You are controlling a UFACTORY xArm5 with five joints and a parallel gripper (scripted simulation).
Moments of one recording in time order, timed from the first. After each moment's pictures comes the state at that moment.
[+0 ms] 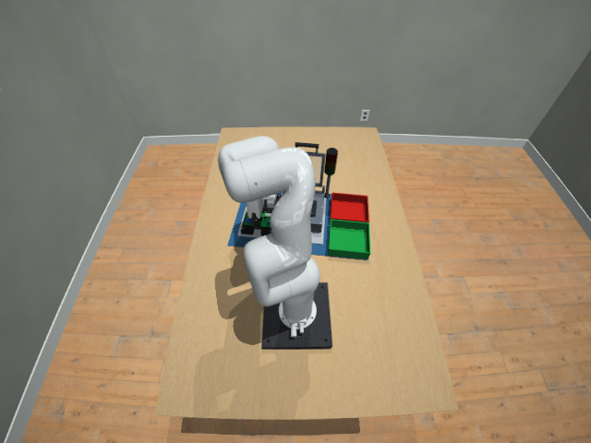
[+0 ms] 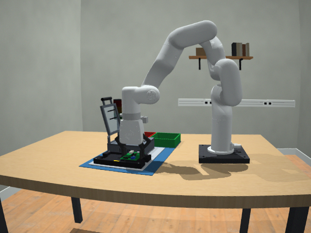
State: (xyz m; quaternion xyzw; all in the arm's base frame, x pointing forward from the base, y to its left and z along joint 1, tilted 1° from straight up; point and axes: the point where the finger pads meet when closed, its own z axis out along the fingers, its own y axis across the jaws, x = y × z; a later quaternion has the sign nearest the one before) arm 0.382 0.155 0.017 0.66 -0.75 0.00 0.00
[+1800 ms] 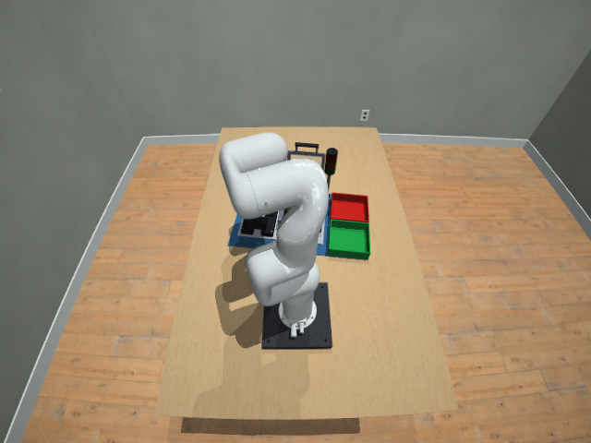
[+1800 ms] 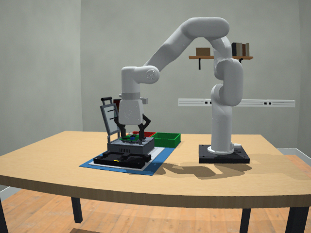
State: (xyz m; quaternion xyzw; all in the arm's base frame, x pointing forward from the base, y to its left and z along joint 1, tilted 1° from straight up) arm 0.382 0.154 0.099 0.66 -0.75 0.00 0.00
